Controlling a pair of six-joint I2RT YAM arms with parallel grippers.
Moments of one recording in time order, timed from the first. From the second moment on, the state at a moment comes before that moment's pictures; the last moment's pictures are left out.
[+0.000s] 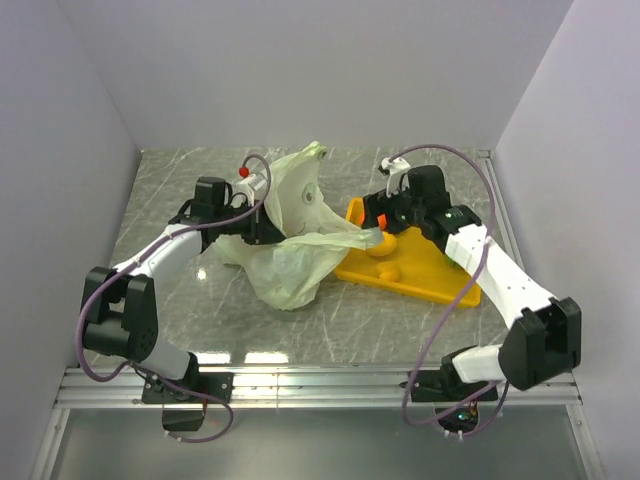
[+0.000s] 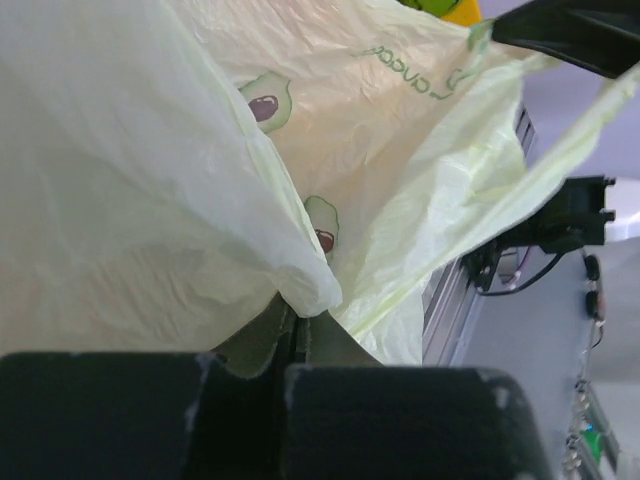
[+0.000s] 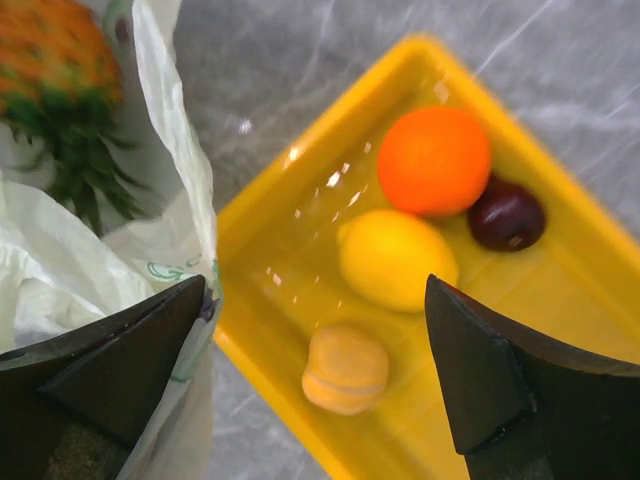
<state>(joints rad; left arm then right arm) -0.21 1.50 0.97 -0.15 0.91 -0.23 0.36 1.33 1.12 -0.44 -0.22 -0.05</state>
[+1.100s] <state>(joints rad) -0.25 1.51 1.05 -0.33 0.86 0.05 0.32 1.36 1.19 -0.46 -0.32 -0.04</state>
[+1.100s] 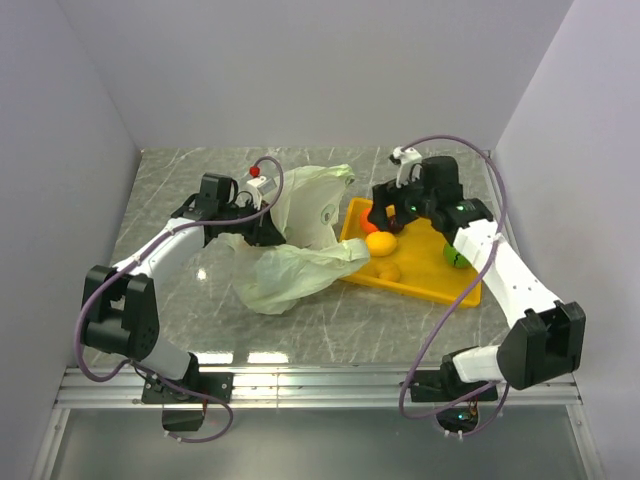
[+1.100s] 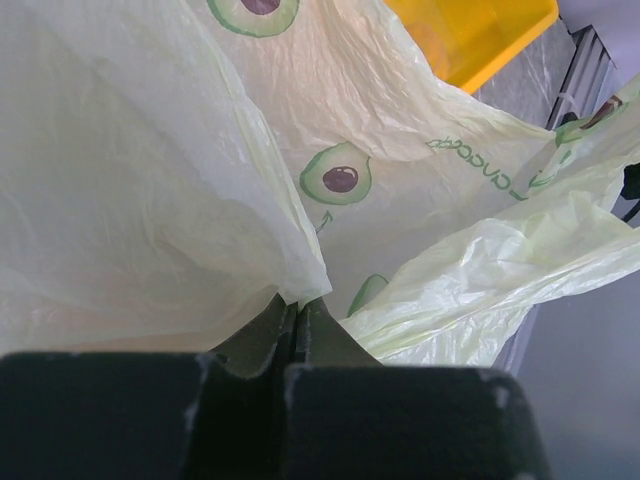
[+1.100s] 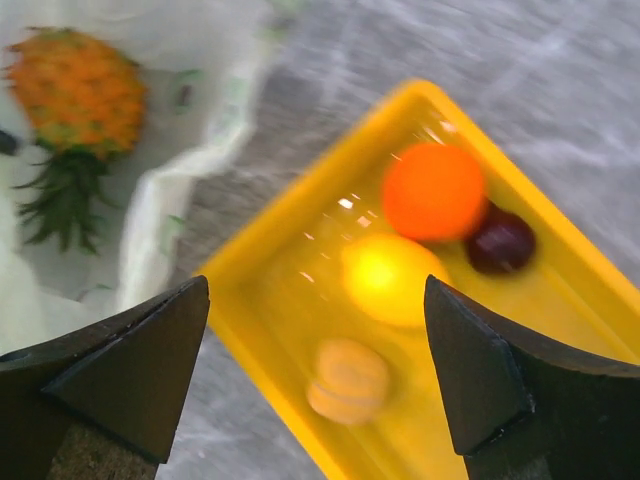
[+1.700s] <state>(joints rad) -0.25 1.52 1.09 -0.39 0.89 0.15 0.26 1.65 1.15 -0.56 -0.32 -0.47</state>
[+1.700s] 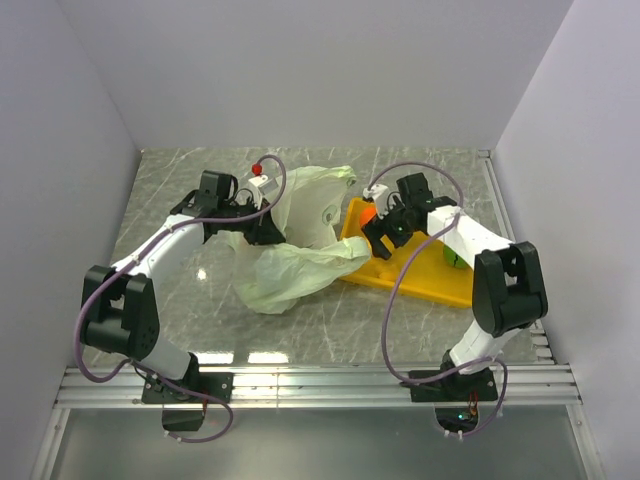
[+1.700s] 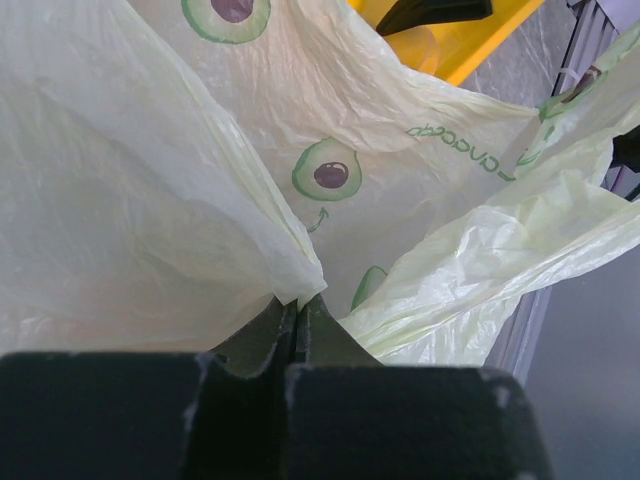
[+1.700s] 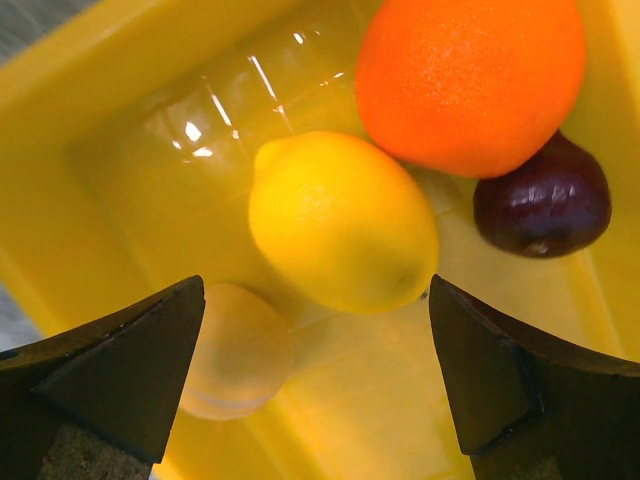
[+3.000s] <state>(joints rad) -0.24 1.54 1.09 -0.43 0.92 0.19 0.28 1.51 1.39 -0.64 -0.36 -0.56</state>
